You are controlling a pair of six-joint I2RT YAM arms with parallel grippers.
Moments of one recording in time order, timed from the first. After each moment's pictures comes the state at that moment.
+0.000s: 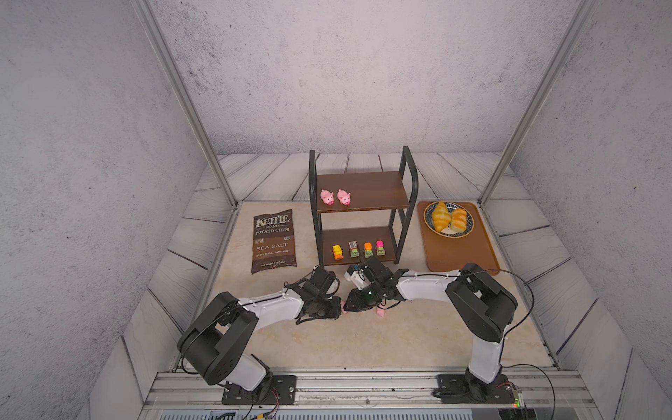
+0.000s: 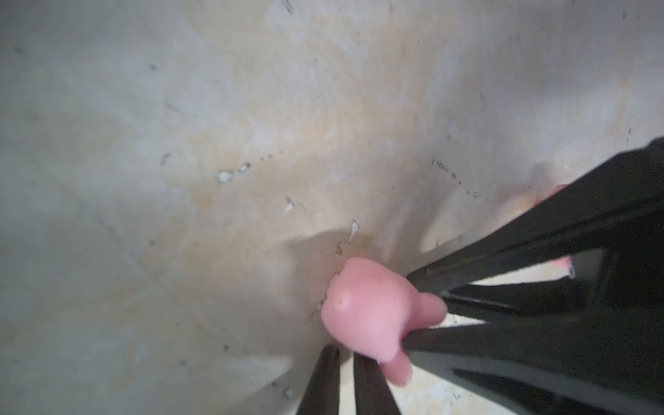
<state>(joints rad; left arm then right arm) -0.67 1.50 0.64 -0.24 0.26 -0.53 0.82 1.89 1.03 -0.17 -0.54 0.51</state>
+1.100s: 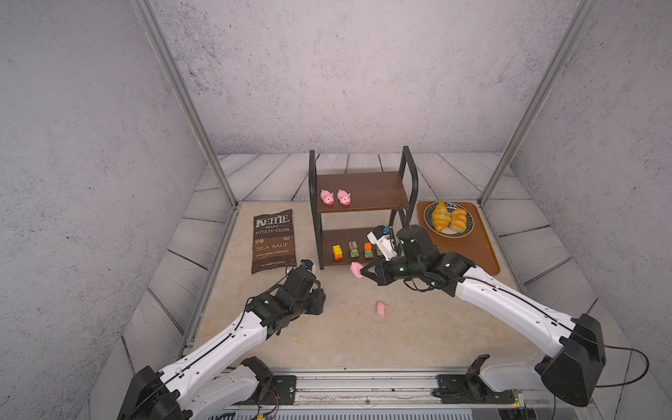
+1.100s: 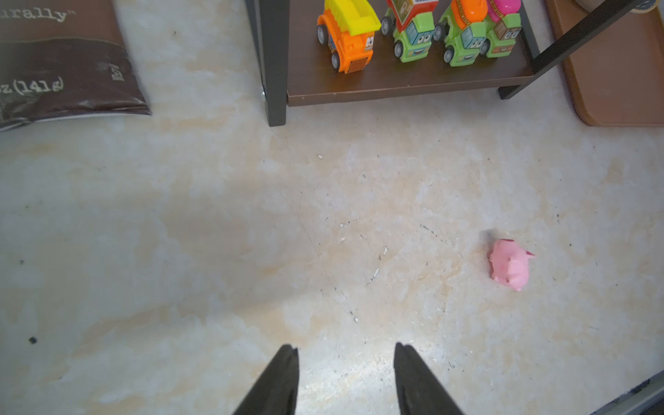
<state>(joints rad) -0.67 0.98 0.64 -0.53 -0.06 -0.52 0.73 1.32 1.20 -0.51 -0.44 0.41</state>
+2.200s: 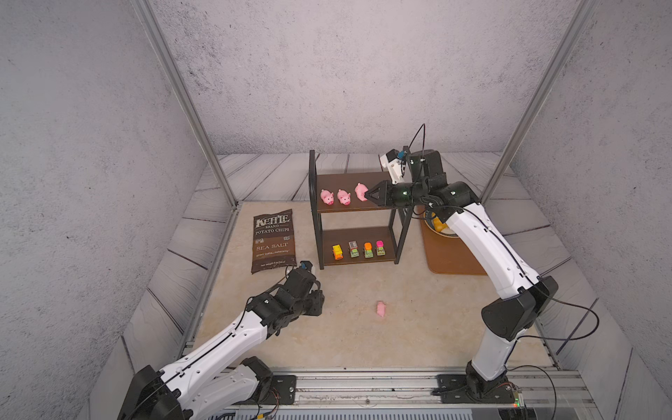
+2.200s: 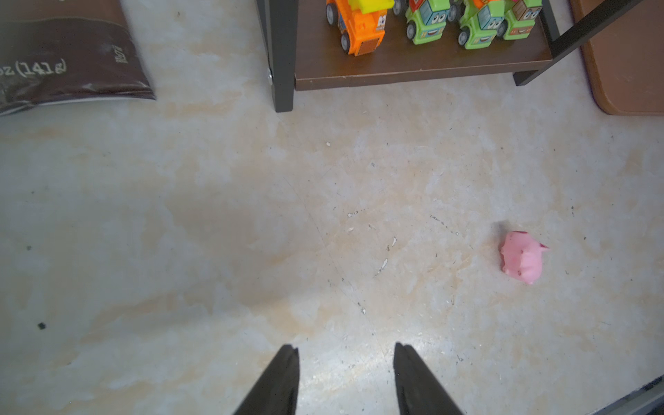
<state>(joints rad) -0.67 0.99 0.64 -0.56 -0.06 -0.52 0.51 1.81 2.10 -0.81 -0.47 0.45</state>
